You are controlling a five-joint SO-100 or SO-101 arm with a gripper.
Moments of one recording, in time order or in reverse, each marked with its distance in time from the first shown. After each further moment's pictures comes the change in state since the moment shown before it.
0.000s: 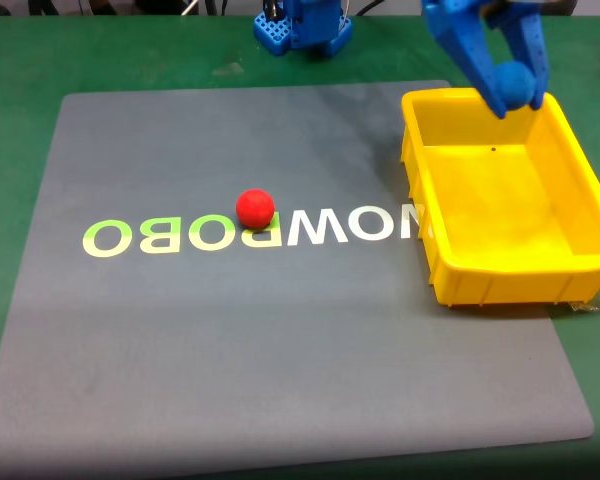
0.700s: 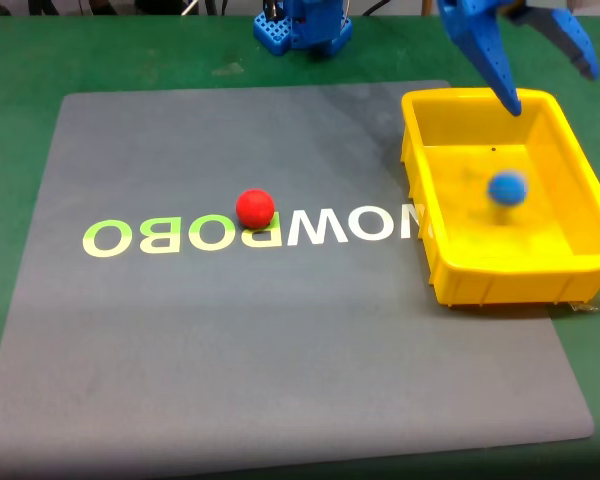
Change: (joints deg) arm -2.1 2.2 3.1 0.2 0.2
